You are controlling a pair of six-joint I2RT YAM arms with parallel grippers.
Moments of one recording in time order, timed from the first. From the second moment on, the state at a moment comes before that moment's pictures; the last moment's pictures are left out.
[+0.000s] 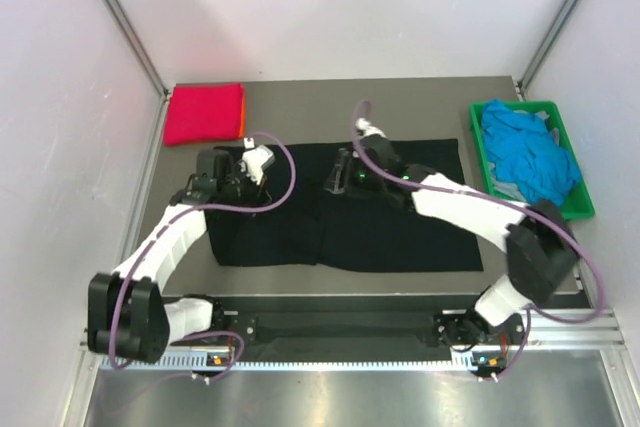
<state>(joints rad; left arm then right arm) -0.16 1.23 0.78 -0.35 0.54 0.35 0.77 1.62 1.12 -0.12 -0.05 0.68</state>
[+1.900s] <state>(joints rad) -0.18 0.95 0.65 -0.12 0.35 0.07 0.09 0.95 0.46 -0.87 0.35 1.37</state>
